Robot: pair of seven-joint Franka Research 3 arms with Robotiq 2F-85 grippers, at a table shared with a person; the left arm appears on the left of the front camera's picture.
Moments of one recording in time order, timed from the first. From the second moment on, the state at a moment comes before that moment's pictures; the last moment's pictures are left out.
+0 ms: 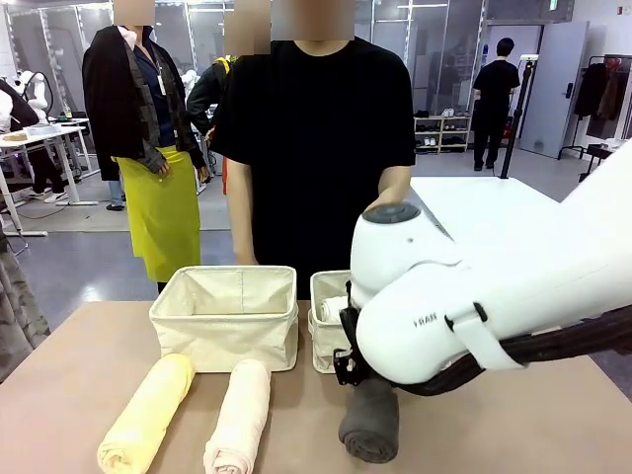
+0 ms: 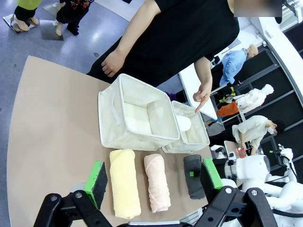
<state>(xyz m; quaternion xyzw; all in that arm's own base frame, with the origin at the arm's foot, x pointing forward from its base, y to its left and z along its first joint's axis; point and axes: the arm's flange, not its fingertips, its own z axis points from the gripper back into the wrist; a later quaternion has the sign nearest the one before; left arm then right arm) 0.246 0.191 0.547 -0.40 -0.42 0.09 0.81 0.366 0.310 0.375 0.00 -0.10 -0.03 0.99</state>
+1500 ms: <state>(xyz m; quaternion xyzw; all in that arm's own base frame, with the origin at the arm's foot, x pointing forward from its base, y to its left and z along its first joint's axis) 0.246 0.191 0.547 -0.40 -0.42 0.09 0.81 0.357 0.306 0.539 -0.06 -0.17 0.41 0.89</state>
